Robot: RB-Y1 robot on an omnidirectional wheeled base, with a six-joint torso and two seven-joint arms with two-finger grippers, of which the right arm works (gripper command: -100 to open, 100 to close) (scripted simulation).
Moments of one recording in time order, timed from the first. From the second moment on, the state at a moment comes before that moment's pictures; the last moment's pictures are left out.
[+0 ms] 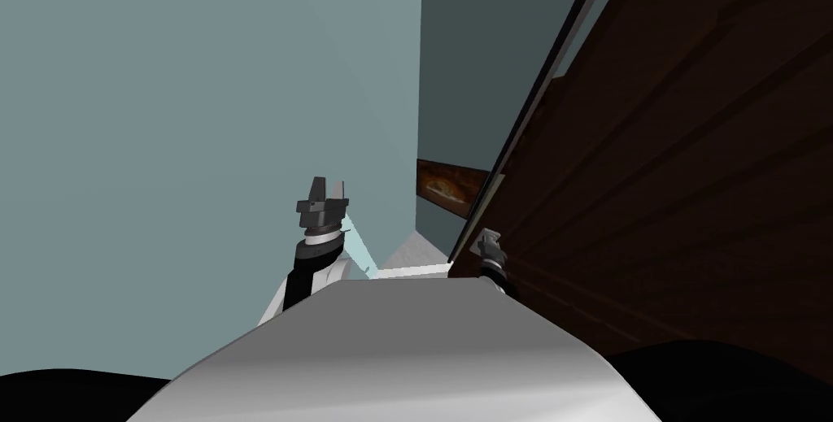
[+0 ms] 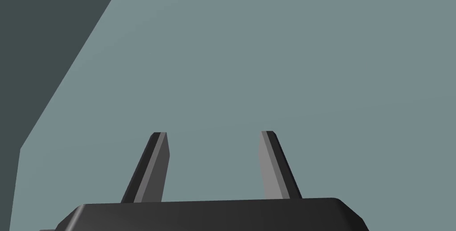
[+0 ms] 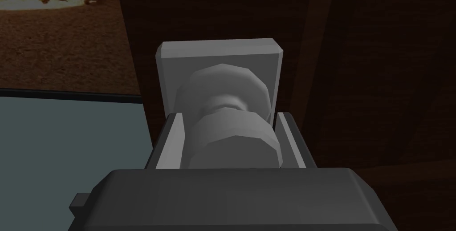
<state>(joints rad) 0.43 -0.21 -0.03 -1.59 -1.16 -0.60 -0.72</state>
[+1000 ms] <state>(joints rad) 0.41 -0.34 -0.01 -1.54 -1.16 -0.54 -0.86</state>
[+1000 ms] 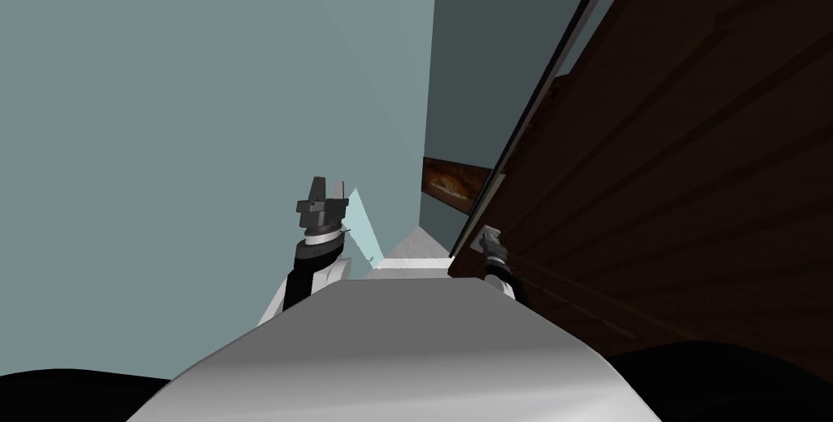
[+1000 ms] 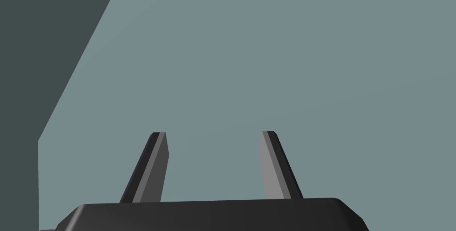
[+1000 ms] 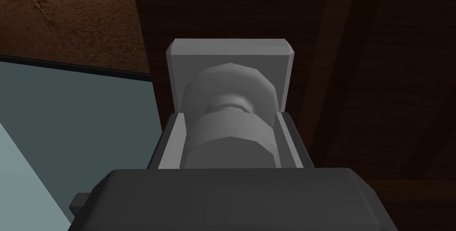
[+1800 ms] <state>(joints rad) 0.41 -0.40 0.06 -1.55 -1.13 -0.54 -0.93</state>
